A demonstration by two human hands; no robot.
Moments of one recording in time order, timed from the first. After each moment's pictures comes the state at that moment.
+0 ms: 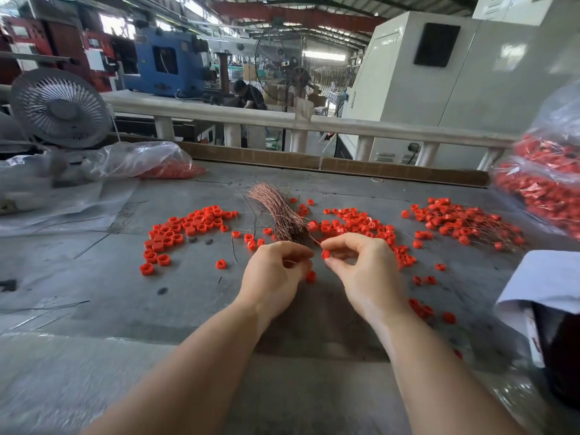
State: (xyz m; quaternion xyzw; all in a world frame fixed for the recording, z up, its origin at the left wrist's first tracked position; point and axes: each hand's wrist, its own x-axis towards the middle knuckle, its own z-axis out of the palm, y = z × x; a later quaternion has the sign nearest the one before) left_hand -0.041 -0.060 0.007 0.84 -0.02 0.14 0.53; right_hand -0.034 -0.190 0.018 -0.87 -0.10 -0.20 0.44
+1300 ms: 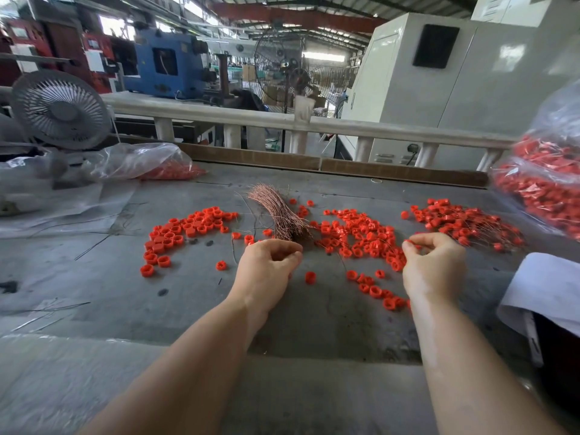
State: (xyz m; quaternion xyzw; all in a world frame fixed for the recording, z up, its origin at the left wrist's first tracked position) left_hand -0.044 -0.059 0.011 0.76 0.05 0.11 0.64; right_hand -0.006 -0.255 0.009 -0.81 0.20 -0.34 0.44
